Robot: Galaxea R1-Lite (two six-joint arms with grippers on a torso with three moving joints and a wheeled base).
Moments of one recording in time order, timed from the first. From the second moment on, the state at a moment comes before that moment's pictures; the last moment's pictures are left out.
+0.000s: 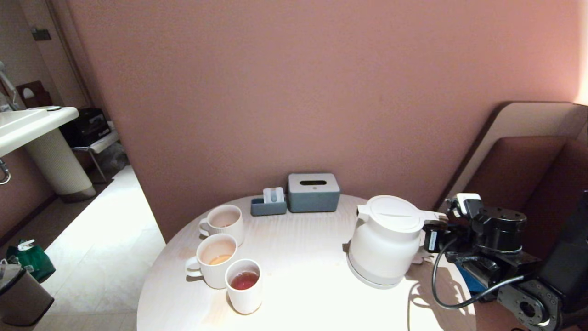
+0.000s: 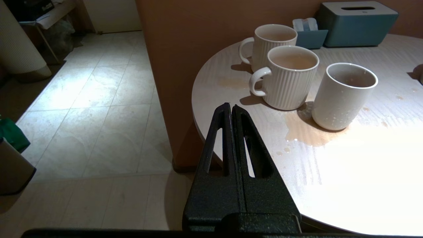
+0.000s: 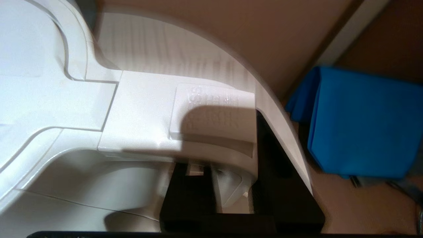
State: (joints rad) left arm -0.01 0.00 -0.01 0.02 0.00 0.00; right arm 0.12 2.04 -0.40 -1.31 -0.19 0.06
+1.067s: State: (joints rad) left arm -0.01 0.00 -0.01 0.02 0.00 0.00; right arm 0.12 1.79 -0.23 -1.14 -0.20 0.04
